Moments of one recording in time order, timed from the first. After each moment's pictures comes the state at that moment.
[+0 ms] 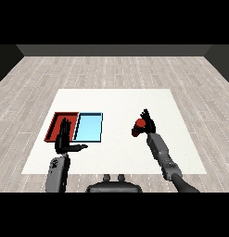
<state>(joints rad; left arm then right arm) 0.00 0.05 0.09 -1.60 0.08 -0.04 -0.37 -0.68 -0.13 -0.22 -0.44 -0.21 0.22 -0.59</state>
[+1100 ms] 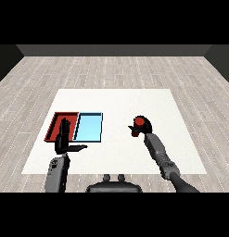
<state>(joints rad) 0.00 0.06 0.09 -1.60 0.08 -0.04 -0.38 -0.70 -0.10 -0.19 -0.38 -0.15 0.06 -0.62</state>
